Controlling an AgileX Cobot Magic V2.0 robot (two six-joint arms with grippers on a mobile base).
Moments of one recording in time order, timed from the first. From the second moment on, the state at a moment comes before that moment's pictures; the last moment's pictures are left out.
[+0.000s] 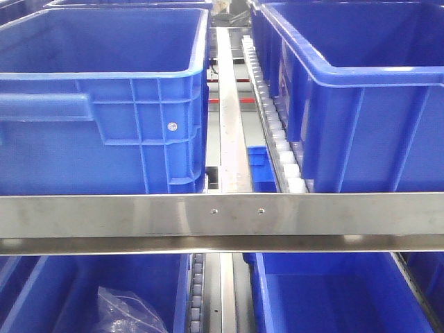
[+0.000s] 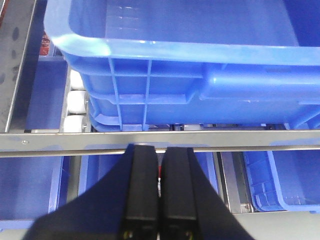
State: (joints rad) left arm -0.12 0.84 -0.50 -0.07 0.33 0.01; right arm -0.04 0.19 -0.20 -0.39 0.16 0.42
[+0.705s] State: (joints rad) left arm -0.12 0.84 -0.50 -0.07 0.33 0.01; right arm -0.04 -0.01 0.03 -0.36 0.07 0.43
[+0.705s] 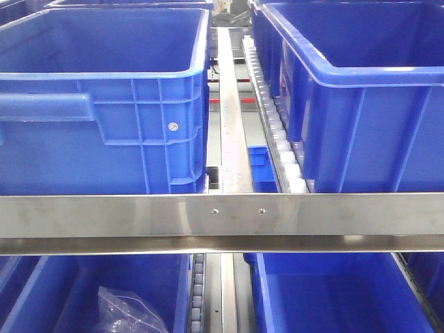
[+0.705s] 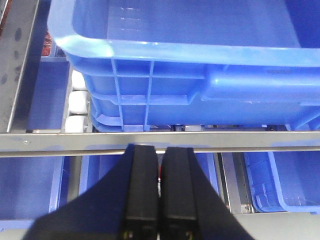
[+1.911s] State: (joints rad) left arm -0.12 0.84 -0.50 -0.07 0.33 0.01; right arm -0.04 -0.01 0.03 -0.16 0.03 0.24
